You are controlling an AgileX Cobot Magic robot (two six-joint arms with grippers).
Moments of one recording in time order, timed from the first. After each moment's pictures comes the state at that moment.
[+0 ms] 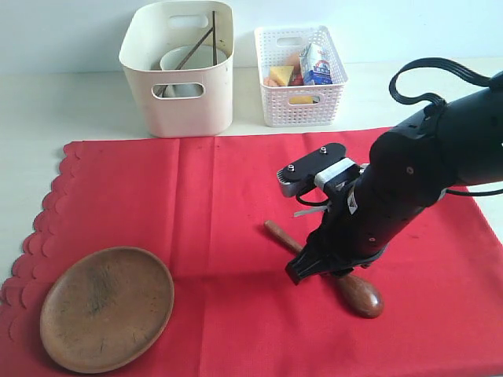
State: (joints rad) left arm -0.02 0.01 0.00 -0.02 0.26 0.02; right arm 0.79 1.74 -0.78 0.00 0.47 0.08
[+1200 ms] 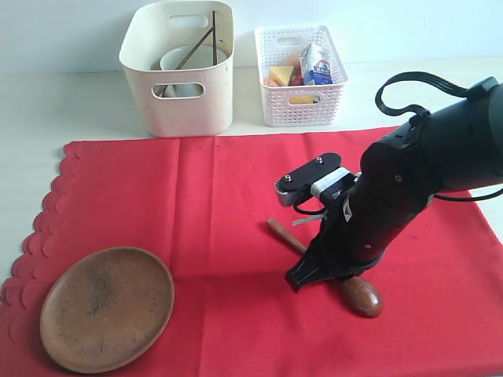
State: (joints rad) left arm -0.02 0.01 0.00 -0.02 0.26 0.02; right arm 0.79 1.79 -0.78 0.00 0.46 0.07
